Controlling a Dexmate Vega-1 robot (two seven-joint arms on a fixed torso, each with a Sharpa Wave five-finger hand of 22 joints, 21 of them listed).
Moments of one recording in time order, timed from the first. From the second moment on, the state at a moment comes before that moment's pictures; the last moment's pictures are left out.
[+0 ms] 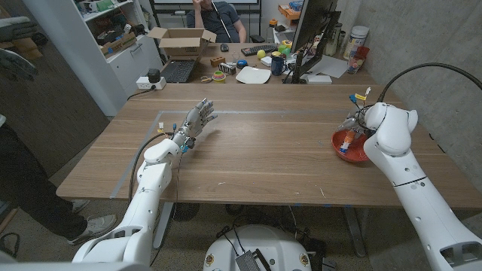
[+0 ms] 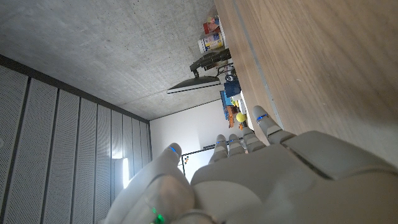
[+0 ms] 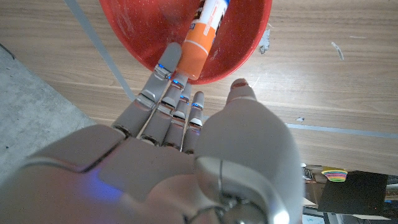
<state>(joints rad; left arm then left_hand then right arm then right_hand) 0.83 0.11 -0.16 -1.17 -0.13 -0.15 -0.58 0.12 0.12 0.32 0.16 0.31 -0.06 0.01 0.20 0.18 -0.13 -0.04 0.18 0.18 -0.11 -0.03 0.21 0.18 -0.07 -0.04 0.58 0.18 -0.97 -0.45 -0.12 -2.03 -1.28 -0.65 1.00 0.96 0.00 0.05 0.06 0.30 0.53 -0.01 0.21 0.36 0.55 -0.02 0.30 0.30 0.77 -0.08 0.19 0.23 0.75 -0.08 0.83 0.17</state>
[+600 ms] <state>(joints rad) 0.83 0.11 -0.16 -1.17 -0.13 -0.16 -0.58 0.12 0.12 0.32 0.16 0.31 -0.06 0.02 0.20 0.18 -0.13 -0.04 0.18 0.18 -0.11 -0.03 0.21 0.18 -0.07 -0.04 0.58 0.18 -0.98 -0.41 -0.11 -2.05 -1.34 -0.61 0.97 0.96 0.00 0.05 0.06 0.32 0.54 -0.01 0.21 0.35 0.56 -0.01 0.31 0.29 0.77 -0.08 0.20 0.23 0.75 -0.08 0.82 0.17</state>
